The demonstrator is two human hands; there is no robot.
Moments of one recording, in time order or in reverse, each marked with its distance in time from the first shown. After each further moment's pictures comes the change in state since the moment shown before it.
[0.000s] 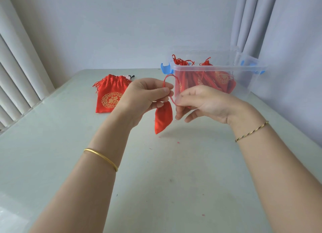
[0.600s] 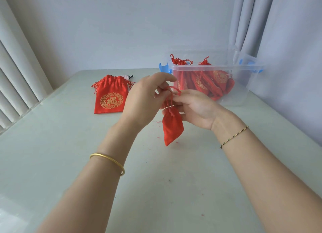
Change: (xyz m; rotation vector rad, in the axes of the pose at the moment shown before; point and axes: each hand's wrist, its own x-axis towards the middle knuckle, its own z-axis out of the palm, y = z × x) left_hand 0.001 -0.010 0.010 0.688 0.176 0.534; right_hand 0.022 0.021 0.016 0.498 0.012 -0.049
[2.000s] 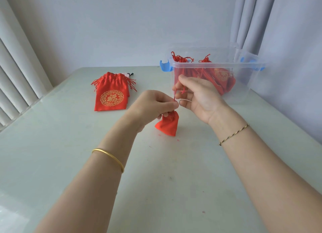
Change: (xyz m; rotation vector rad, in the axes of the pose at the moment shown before) left_hand -0.003 -0.007 0.007 -0.380 -0.355 -0.534; right_hand 0.003 -0.008 0.004 0.092 0.384 -0.131
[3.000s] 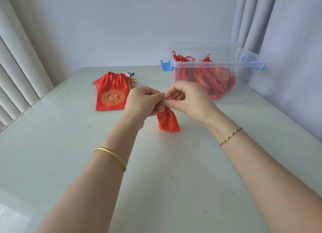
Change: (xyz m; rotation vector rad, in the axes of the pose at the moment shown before) left_hand 0.005 -0.005 -0.004 -0.188 0.299 -0.078; right_hand 0.000 0.014 0.004 -0.746 -0.114 -0.396
